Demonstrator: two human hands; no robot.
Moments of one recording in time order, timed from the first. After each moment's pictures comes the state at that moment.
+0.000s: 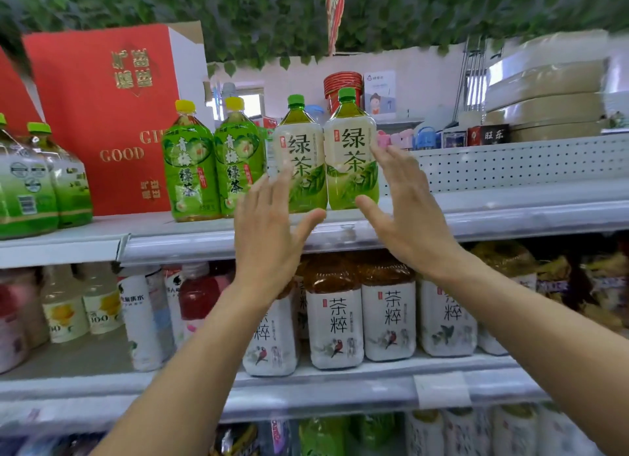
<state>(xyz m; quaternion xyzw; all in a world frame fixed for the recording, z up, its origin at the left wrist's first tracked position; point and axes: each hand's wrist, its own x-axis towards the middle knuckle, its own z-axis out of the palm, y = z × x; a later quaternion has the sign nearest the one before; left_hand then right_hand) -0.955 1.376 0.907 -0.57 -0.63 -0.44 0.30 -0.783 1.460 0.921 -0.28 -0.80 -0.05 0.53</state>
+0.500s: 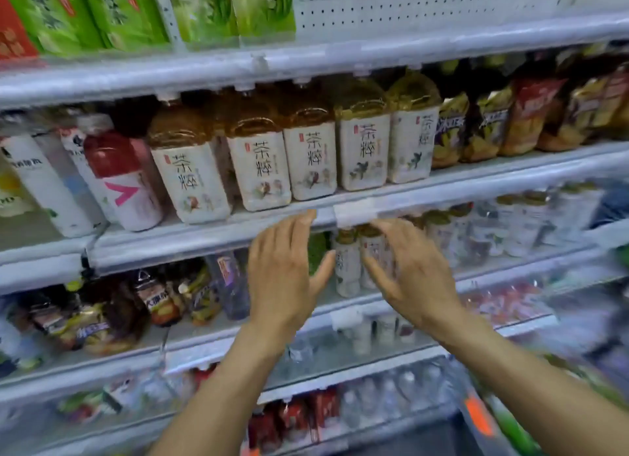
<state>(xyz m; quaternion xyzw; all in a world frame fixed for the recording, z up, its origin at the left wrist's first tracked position) -0.842 1.304 0.687 -0.66 -0.64 -0.34 0.18 -0.656 1.356 0.672 -0.42 -0.82 -0.01 0.39</state>
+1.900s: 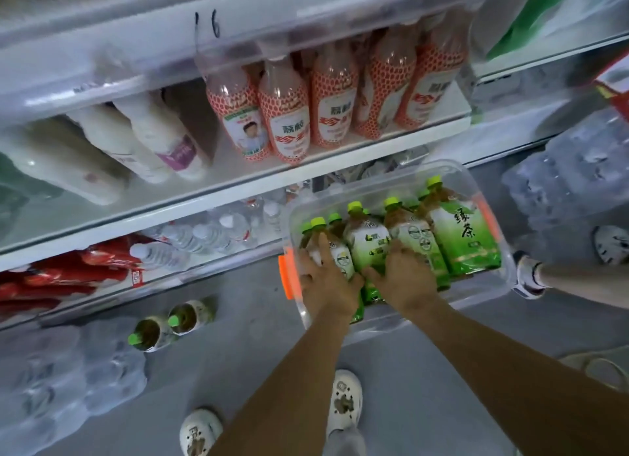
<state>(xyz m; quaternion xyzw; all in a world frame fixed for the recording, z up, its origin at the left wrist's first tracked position) -0.358 1.496 0.138 -0.43 -0.81 -0.04 -0.41 -0.243 1.535 0.164 -0.68 -0.67 0.26 -0.16</state>
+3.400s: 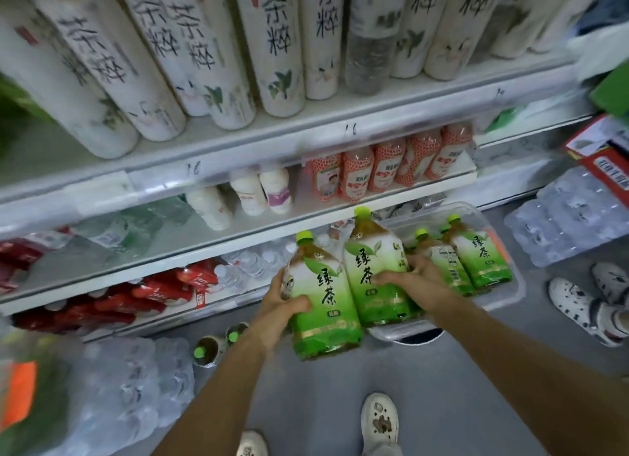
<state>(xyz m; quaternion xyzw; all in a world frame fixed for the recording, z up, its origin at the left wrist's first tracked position) -0.567 1.400 0.276 -0.15 -0.61 -0.38 -0.68 -0.325 1.482 0.298 -0.69 -0.38 0.59 0.16</state>
